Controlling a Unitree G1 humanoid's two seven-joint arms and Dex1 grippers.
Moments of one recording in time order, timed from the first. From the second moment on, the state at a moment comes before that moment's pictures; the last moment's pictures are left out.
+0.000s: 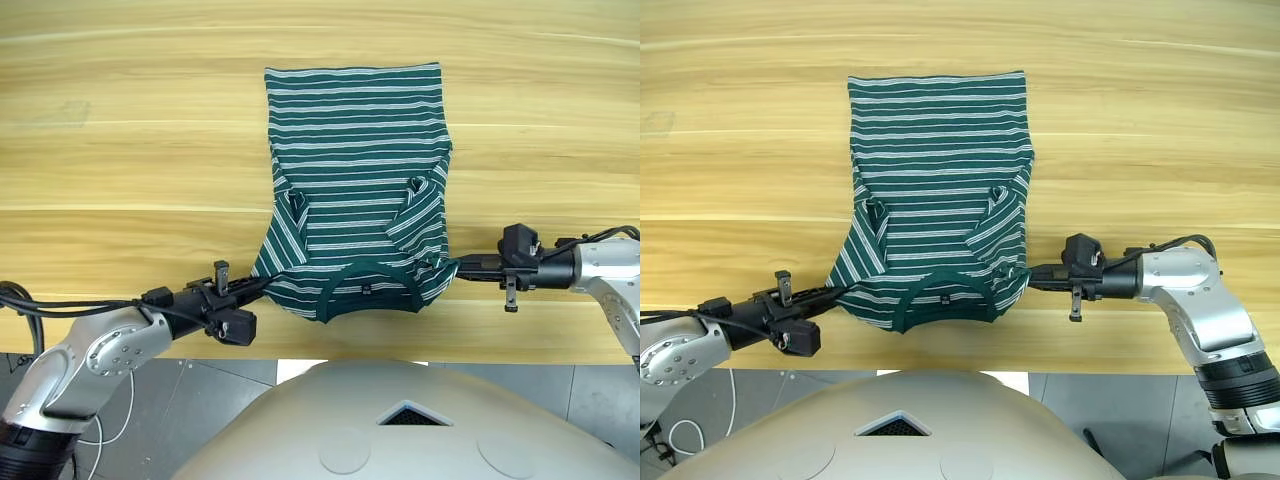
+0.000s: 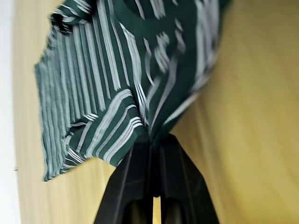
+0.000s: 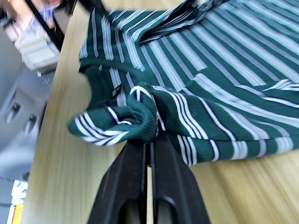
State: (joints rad) left arm 0.67 1.03 0.04 -0.47 0.39 -0.45 -0.68; right arm 0.15 -0.93 0.19 -0.19 0.57 0.24 1.16
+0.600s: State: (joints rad) left arm 0.70 1.01 0.34 -0.71 -0.14 -0.09 -0.99; right arm 0.20 -0.83 -0.09 -0.34 0.88 0.53 1.11
